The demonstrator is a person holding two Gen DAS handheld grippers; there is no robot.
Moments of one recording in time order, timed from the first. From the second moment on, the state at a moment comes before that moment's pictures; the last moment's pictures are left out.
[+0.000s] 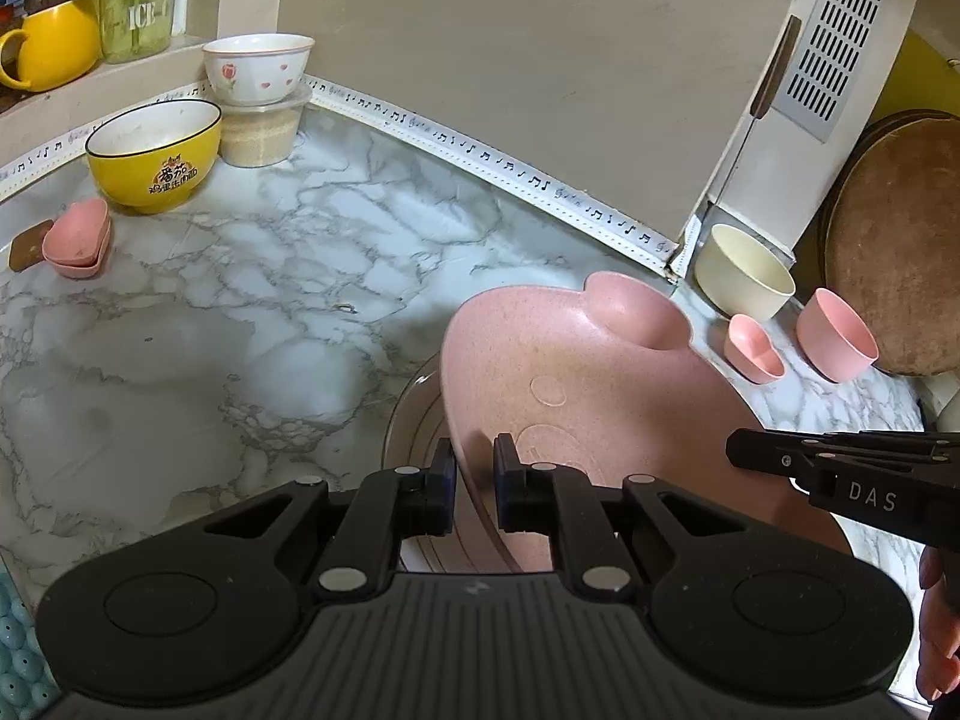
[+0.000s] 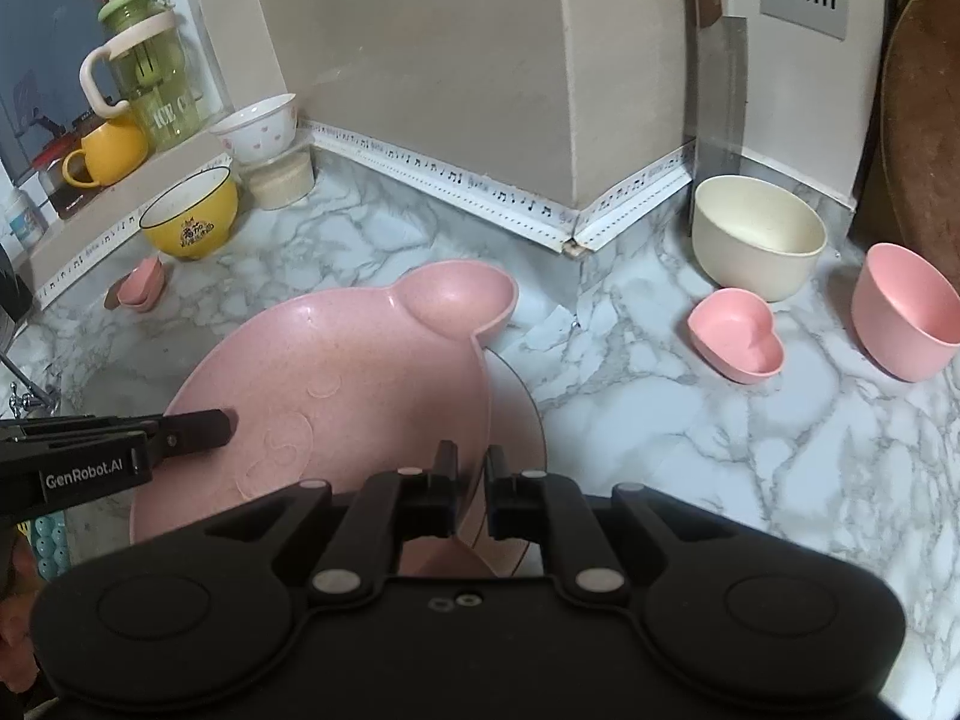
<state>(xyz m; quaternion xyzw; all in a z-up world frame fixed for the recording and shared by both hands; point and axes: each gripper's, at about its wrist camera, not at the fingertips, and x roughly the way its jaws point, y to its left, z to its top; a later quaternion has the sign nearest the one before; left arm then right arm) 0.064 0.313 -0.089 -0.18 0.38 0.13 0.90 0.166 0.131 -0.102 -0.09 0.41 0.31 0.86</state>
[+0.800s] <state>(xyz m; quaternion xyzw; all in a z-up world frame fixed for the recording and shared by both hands) 0.083 0.314 -0.113 -0.19 0.40 0.11 0.89 0.173 0.120 -0.114 -0.11 0.42 0.31 0.85</state>
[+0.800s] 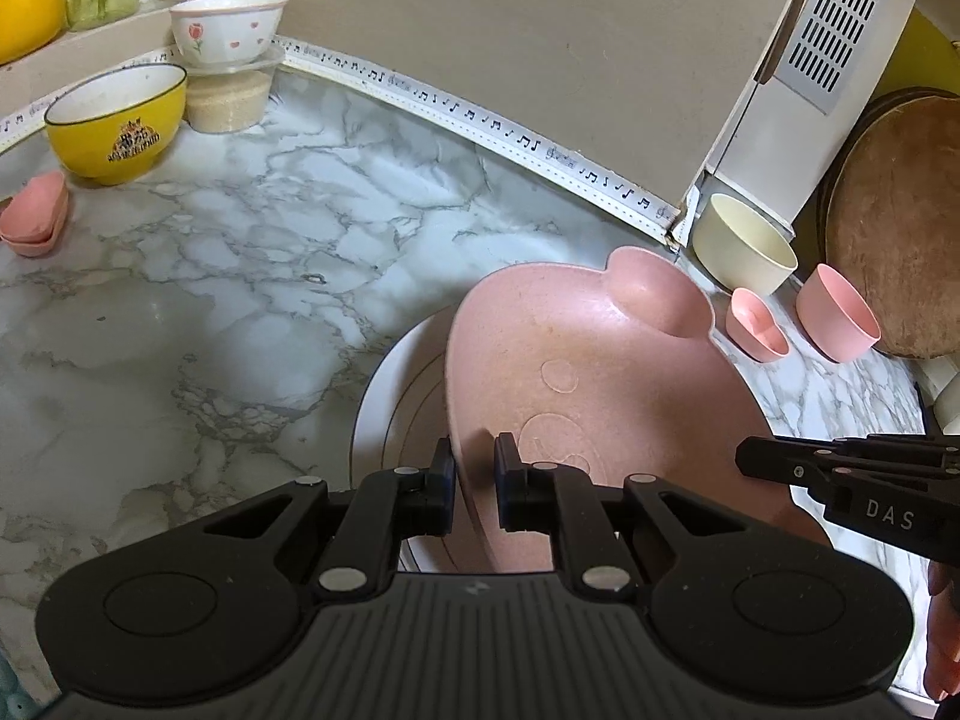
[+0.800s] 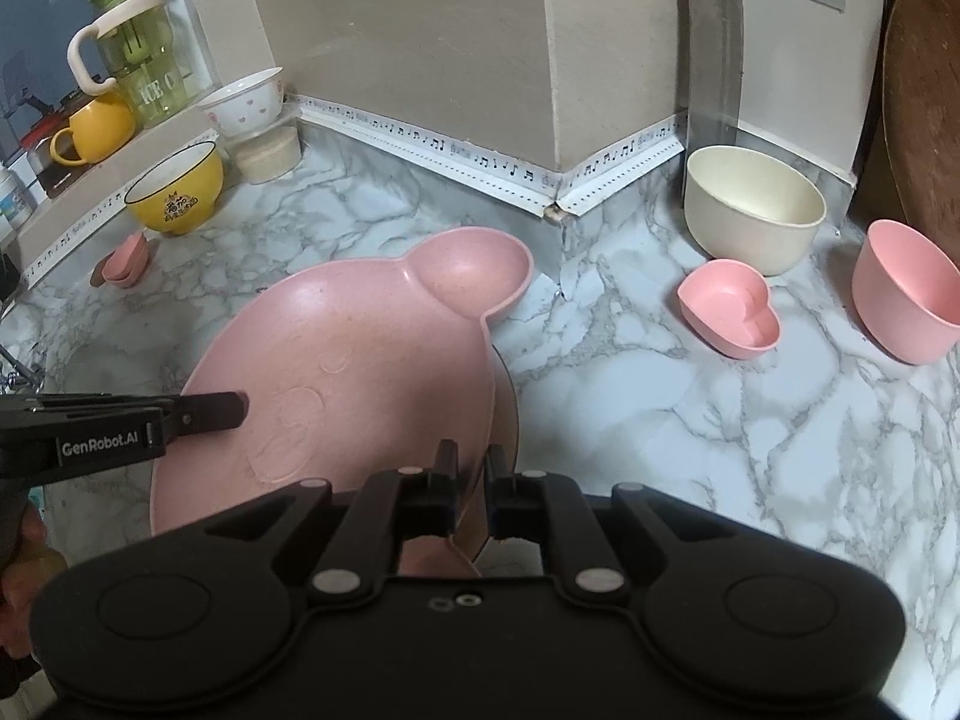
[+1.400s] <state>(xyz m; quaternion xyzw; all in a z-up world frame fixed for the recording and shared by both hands) 0.077 0.315 -0.109 -0.18 0.40 0.11 0.89 0.174 0.113 -0.110 -0.10 0.42 0.29 0.85</state>
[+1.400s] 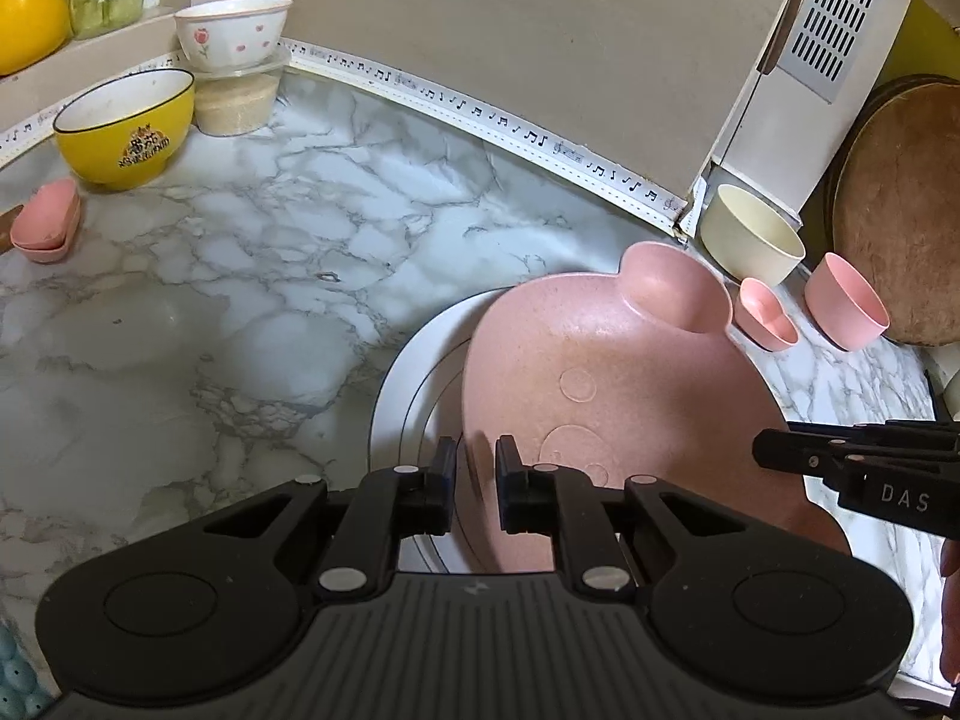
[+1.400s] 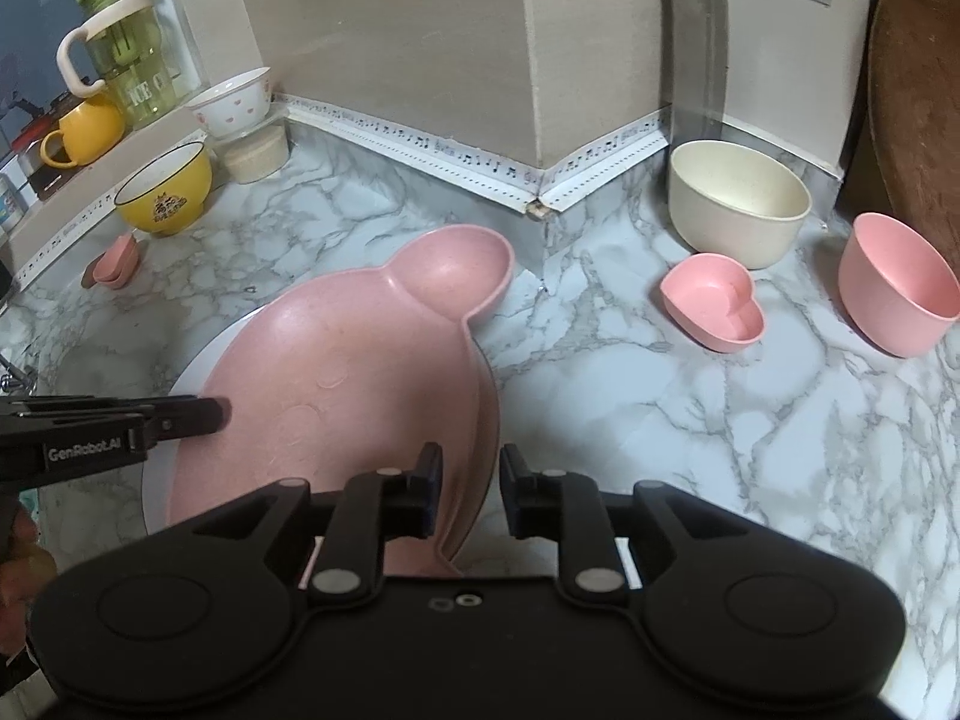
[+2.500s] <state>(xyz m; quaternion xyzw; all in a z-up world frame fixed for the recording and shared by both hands) 0.049 0.235 -0.028 -0.13 0.30 0.03 0.94 0.104 0.054 -0.039 -0.07 0.32 0.31 0.89</state>
